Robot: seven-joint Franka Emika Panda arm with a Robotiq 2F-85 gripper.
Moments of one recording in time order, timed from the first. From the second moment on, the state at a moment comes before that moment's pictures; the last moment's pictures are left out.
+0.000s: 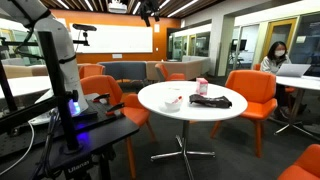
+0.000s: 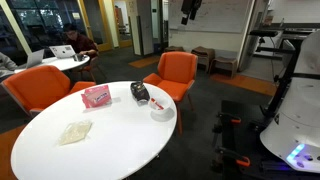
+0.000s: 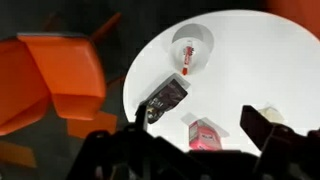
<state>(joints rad) -0.18 -0.68 -0.10 -2.46 -0.19 2.09 -0.07</state>
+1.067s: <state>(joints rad) -0.19 -0.51 -0.12 -2.46 -0.20 2.26 -0.07</state>
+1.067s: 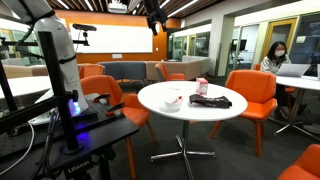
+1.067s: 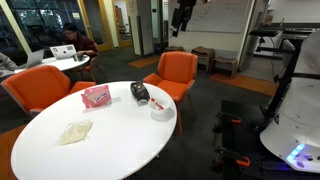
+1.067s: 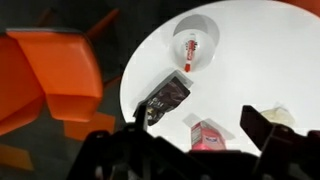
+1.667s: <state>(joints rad) -0.24 -0.18 -0.13 -2.43 -0.35 2.58 -0.03</state>
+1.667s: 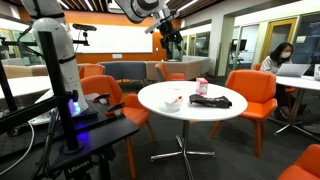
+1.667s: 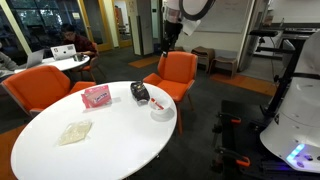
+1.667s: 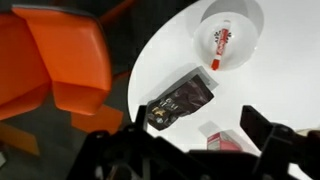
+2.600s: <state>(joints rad) -0.21 0.22 -0.14 -2.31 -0.26 2.67 0.05</state>
